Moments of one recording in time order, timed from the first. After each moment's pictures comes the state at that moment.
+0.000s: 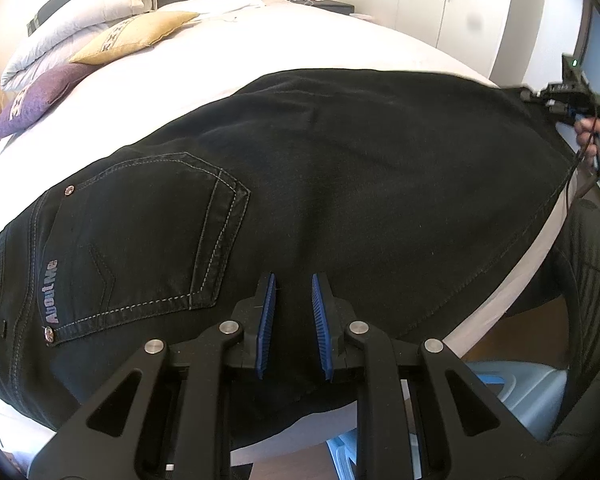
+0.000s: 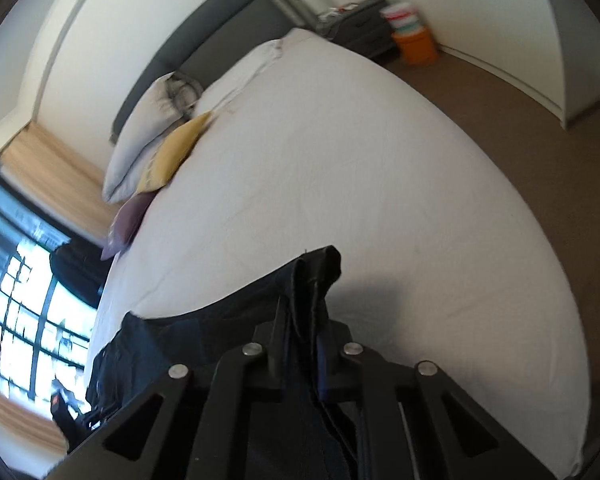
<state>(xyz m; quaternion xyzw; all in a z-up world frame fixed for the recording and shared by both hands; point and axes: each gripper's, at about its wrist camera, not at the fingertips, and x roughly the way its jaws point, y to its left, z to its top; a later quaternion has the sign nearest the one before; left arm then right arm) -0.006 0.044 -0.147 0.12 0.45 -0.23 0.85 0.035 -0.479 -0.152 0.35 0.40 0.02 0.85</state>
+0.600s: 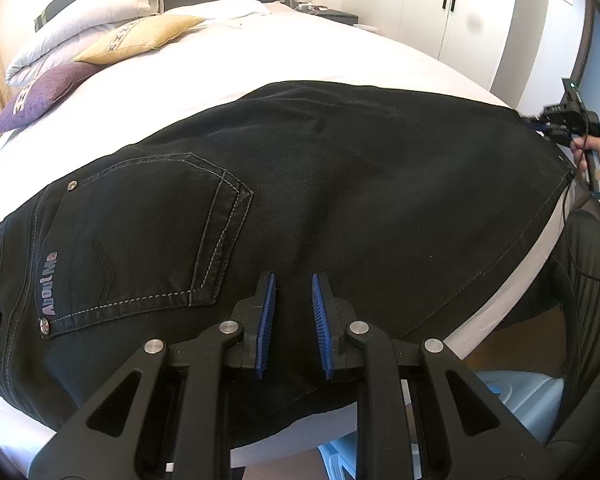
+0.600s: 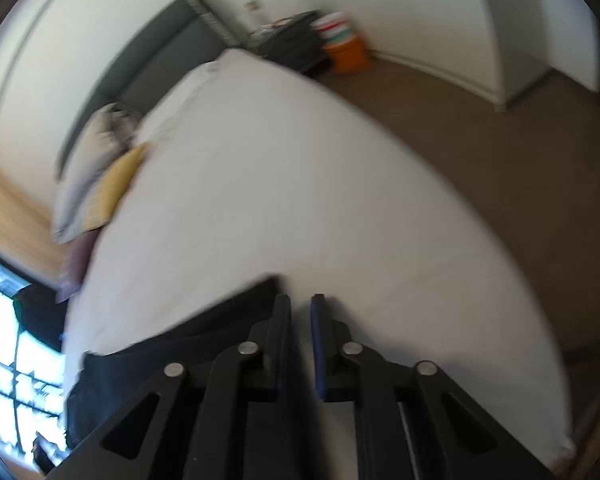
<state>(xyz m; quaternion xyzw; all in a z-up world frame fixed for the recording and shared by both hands) -0.014 0.060 -0.145 0.11 0.44 -0.23 0.86 0.027 -0.506 -0.163 0.35 0.40 -0.12 0.84</state>
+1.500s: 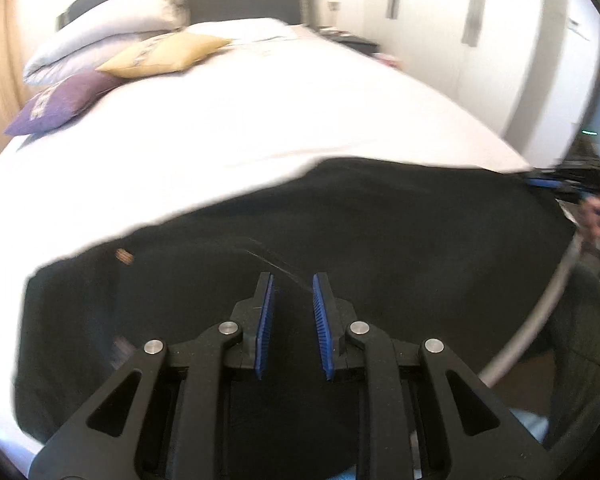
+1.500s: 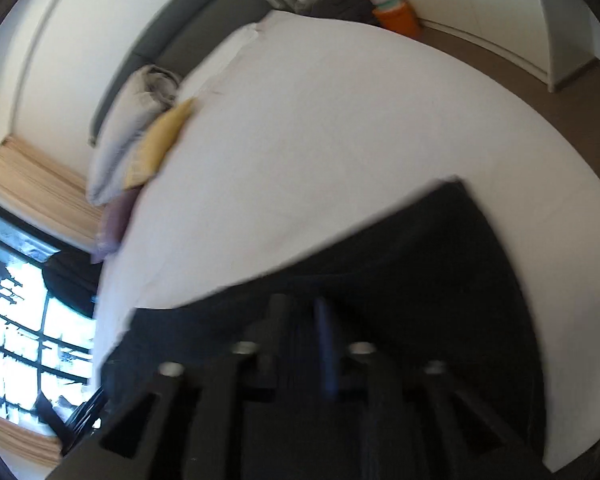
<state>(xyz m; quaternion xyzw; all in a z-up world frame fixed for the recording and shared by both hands) 0.056 0.084 -0.093 0.08 0.42 -0.20 0.88 0.065 -0.415 -0.137 0.37 0.42 0.01 0.83</state>
